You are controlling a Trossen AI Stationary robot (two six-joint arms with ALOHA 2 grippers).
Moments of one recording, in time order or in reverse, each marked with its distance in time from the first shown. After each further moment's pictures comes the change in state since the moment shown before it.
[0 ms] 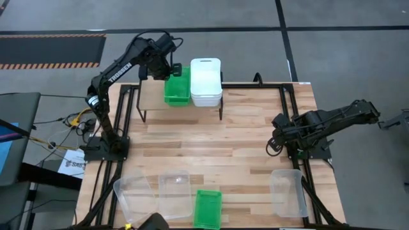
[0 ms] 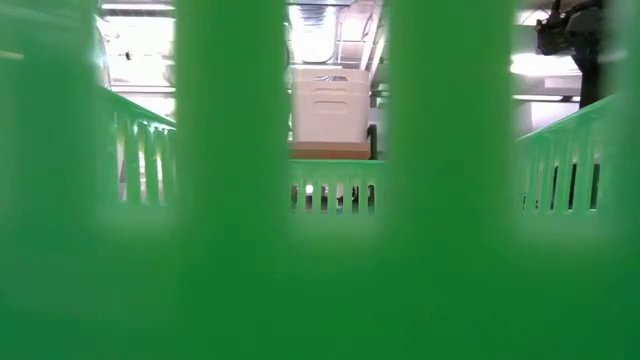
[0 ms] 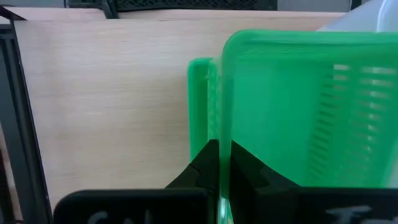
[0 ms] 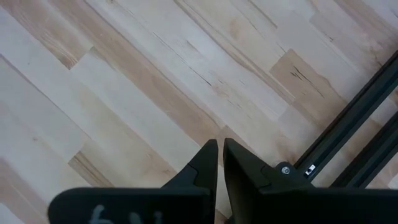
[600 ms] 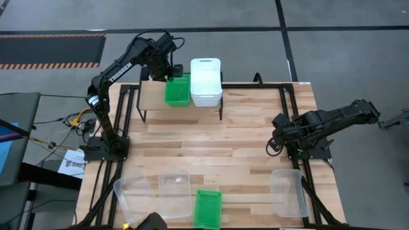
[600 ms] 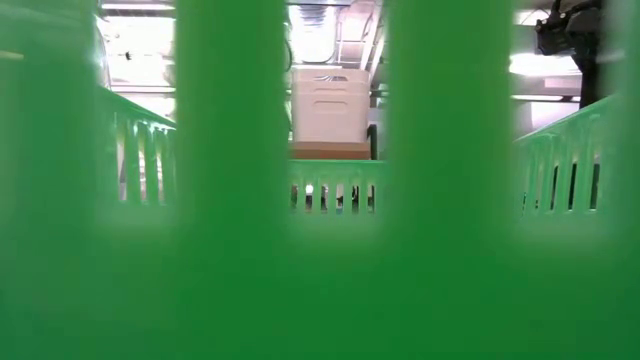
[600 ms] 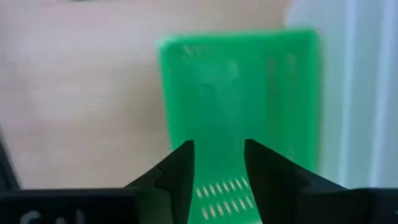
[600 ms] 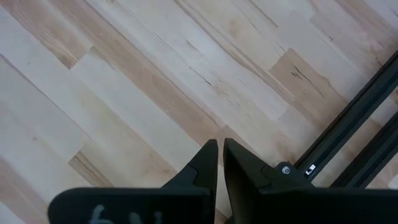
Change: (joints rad) left arm 0.001 0.000 0.000 0.008 0.117 0.062; right arm 0.000 0.000 0.000 0.000 -0.001 0.000
